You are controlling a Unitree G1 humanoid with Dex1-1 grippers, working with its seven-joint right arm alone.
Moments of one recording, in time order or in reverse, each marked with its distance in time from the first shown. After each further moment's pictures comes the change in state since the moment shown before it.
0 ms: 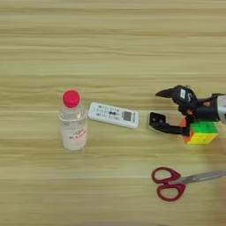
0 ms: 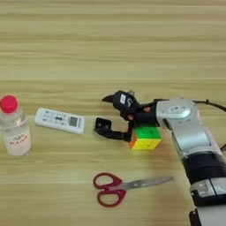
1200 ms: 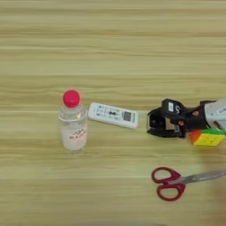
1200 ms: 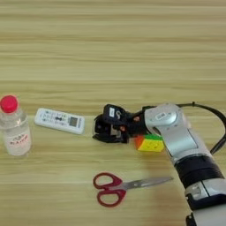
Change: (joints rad) arm 0.000 0.016 0.099 0.031 -0.086 -0.064 -0.010
